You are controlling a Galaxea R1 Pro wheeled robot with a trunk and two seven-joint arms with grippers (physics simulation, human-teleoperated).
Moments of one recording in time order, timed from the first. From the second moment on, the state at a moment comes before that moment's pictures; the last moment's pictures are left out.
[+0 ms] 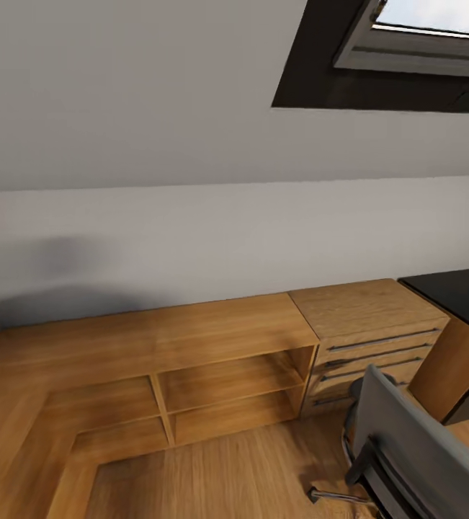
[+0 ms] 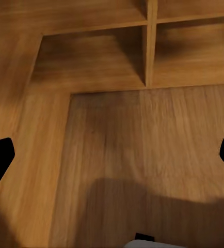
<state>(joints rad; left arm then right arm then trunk) 0.12 -0.02 0.03 -0.24 -0.01 -0.97 0.24 -0.24 0.04 0.49 -0.01 -0.23 -0.94 -0.42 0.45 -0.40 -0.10</state>
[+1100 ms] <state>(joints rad) 0.12 -0.02 0.03 -0.24 -0.01 -0.97 0.24 -0.24 0.04 0.49 -0.01 -0.23 -0.94 -0.42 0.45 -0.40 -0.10</state>
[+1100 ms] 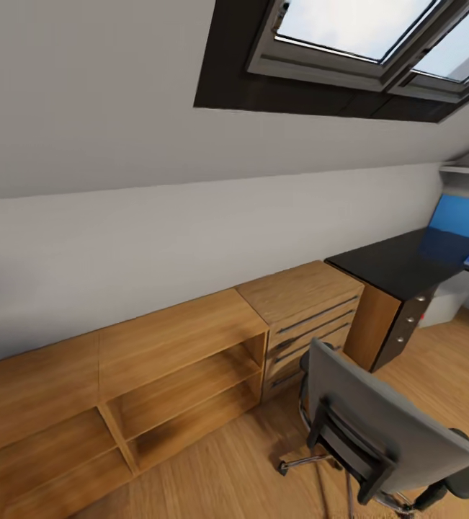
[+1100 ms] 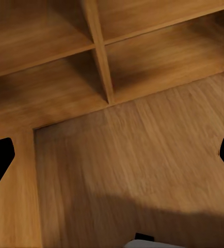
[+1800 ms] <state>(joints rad) 0.12 -0.02 0.03 -0.24 -0.01 -0.97 0.24 -0.24 0.04 0.49 -0.01 -0.23 -0.94 -0.42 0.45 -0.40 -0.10</state>
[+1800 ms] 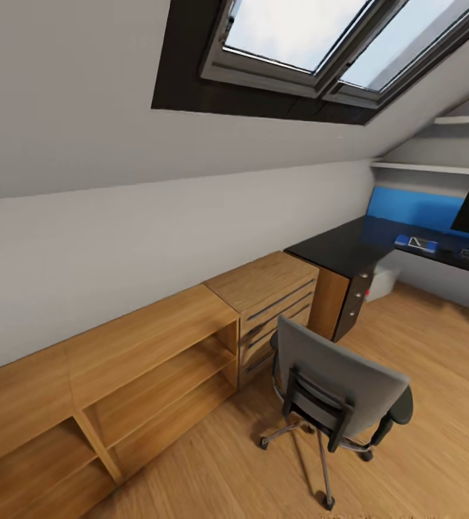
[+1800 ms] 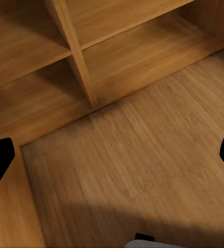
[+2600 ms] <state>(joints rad) 0.12 -0.01 0.03 -0.25 0.00 -0.96 0.24 -0.24 0.04 0.49 -0.01 -0.23 -0.94 -0.42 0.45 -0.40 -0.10</state>
